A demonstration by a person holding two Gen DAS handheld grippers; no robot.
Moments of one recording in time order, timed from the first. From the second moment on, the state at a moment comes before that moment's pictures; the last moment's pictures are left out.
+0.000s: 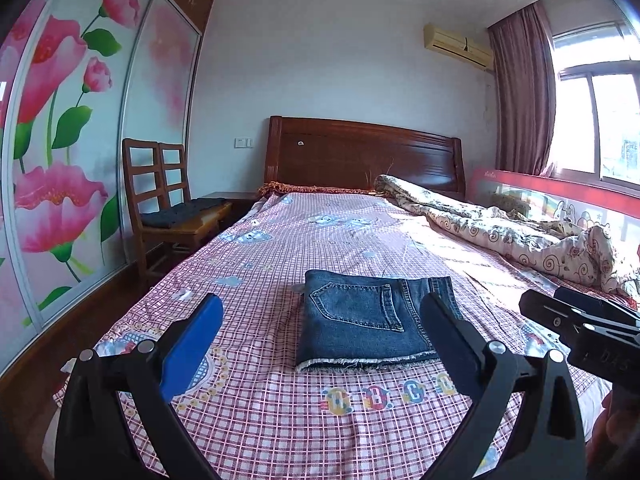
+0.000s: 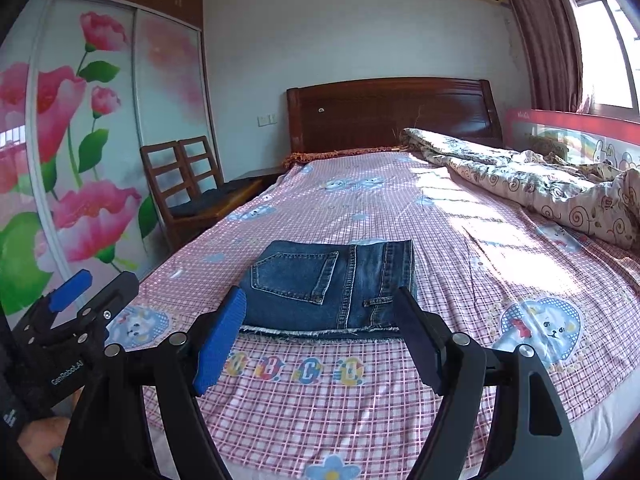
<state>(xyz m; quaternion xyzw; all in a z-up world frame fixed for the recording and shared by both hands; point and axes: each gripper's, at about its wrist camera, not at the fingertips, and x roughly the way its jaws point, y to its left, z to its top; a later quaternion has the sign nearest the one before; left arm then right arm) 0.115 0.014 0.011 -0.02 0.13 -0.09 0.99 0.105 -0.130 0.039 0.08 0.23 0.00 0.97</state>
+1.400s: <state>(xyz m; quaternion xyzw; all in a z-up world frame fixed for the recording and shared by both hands) 0.113 0.008 0.019 0.01 0.12 -0.05 0.99 0.108 -0.130 0.037 0.09 0.25 0.00 0.97</state>
